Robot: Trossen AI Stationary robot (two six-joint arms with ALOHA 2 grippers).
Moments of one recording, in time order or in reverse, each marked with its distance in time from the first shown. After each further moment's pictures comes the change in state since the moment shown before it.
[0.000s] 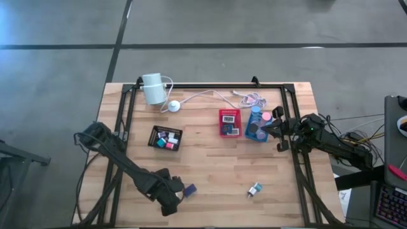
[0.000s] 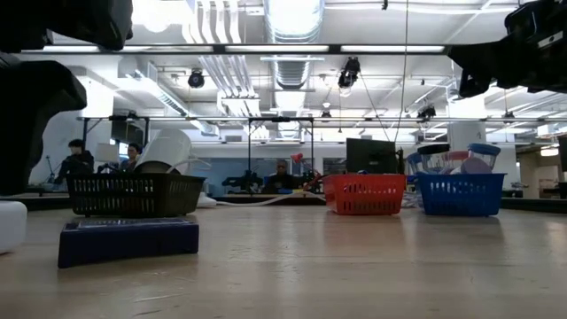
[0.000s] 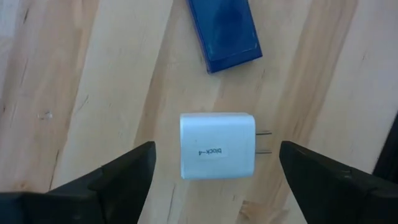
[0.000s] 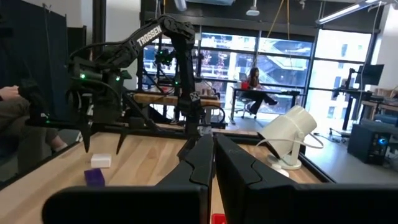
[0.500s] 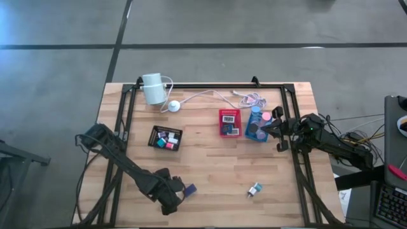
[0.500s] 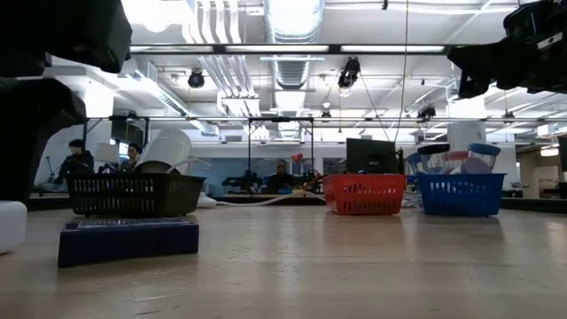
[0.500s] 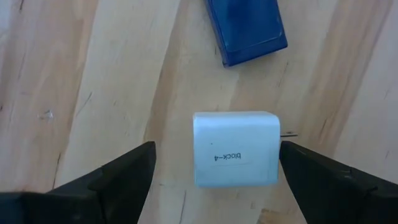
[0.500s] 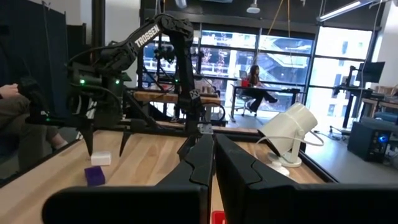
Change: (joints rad) left arm 0.002 0.034 -0.020 0.011 -0.004 0.012; right arm 0.000 0.011 0.000 -0.002 0.000 -0.003
